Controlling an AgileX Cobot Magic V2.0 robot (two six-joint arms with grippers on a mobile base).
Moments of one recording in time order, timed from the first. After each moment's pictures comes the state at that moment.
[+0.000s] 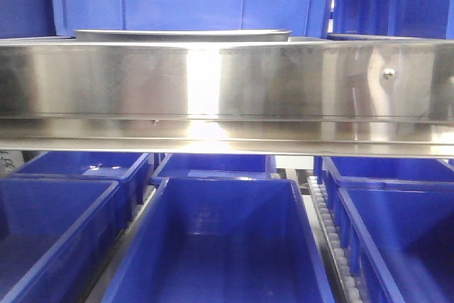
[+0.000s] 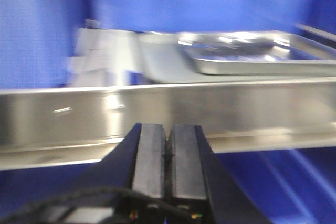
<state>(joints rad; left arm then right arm) -0.20 0.10 -0.32 -0.11 0.43 0.10 0.52 0.16 -0.34 0.08 0.37 0.03</state>
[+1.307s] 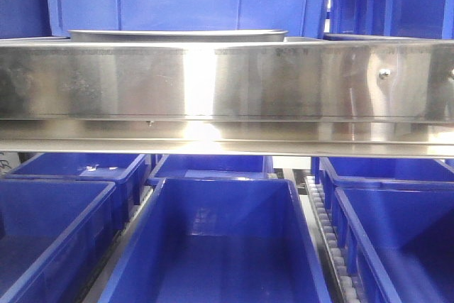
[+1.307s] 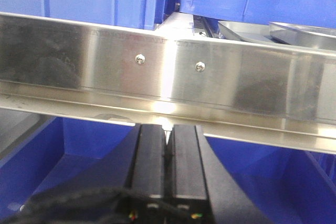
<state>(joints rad) 0.00 -0.01 0.03 -0.15 0.13 0.11 0.52 0.16 -0.34 0.05 0.37 0.03</state>
